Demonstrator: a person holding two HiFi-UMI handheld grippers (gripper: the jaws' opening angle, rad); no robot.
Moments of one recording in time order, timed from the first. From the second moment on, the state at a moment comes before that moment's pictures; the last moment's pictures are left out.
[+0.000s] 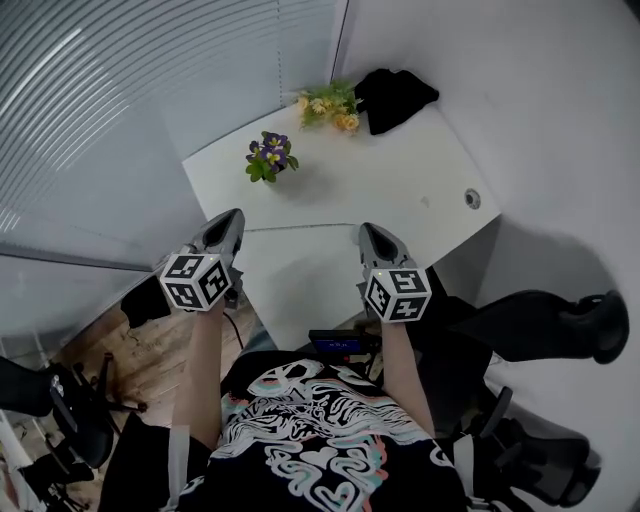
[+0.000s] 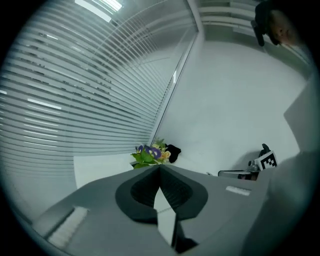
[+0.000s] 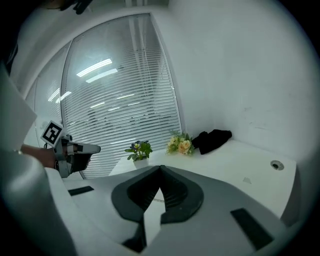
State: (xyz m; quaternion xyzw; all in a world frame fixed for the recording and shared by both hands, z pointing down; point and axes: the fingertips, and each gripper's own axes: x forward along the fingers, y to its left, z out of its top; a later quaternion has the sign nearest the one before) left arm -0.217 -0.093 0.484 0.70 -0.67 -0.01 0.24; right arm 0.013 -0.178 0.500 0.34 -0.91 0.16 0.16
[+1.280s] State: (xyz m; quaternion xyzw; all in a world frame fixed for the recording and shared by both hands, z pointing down) left arm -0.188 -0.073 0.443 0.70 -0.69 -0.01 0.18; right arm 0.029 -0.153 0.448 0.35 -0.92 0.15 0.11
